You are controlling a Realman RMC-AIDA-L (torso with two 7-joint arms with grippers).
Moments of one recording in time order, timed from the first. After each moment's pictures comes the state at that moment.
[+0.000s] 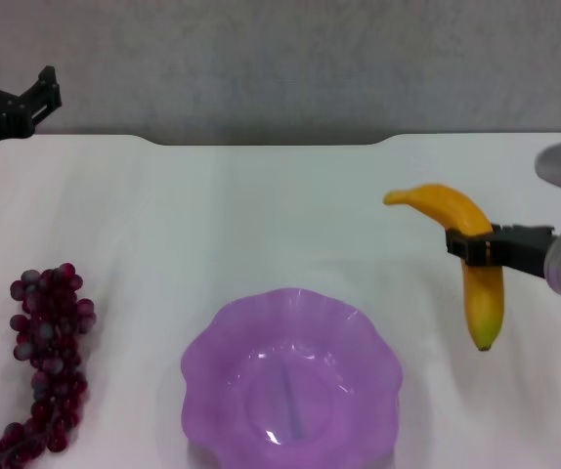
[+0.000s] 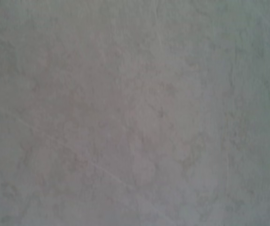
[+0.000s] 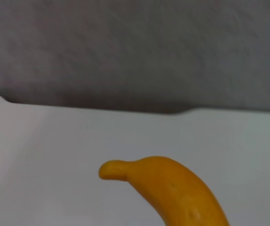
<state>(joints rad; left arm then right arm) -0.03 -2.03 -1.46 -1.54 2.87 -0.07 0.05 0.29 2.00 -1.76 -1.27 0.46 0.54 0.00</state>
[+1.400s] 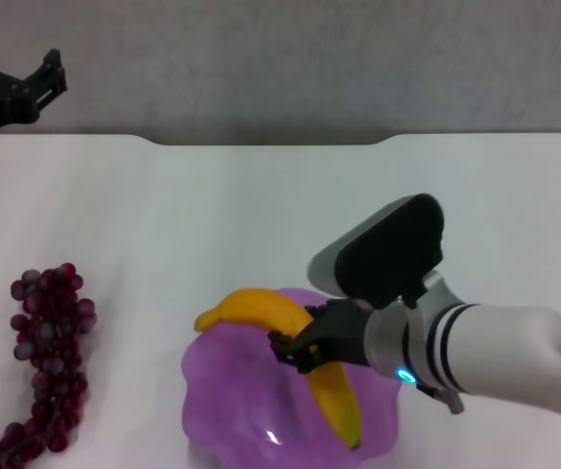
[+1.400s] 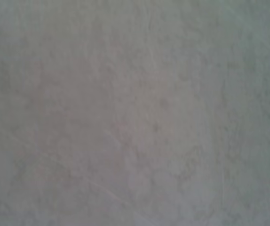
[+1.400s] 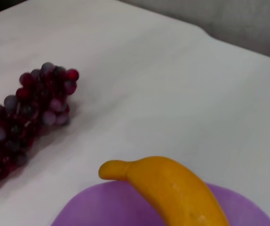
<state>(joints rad) -0.04 -2.03 -1.46 -1.57 2.87 -0.07 0.07 0.48 2.01 -2.22 -1.27 0.47 0.58 0.11</state>
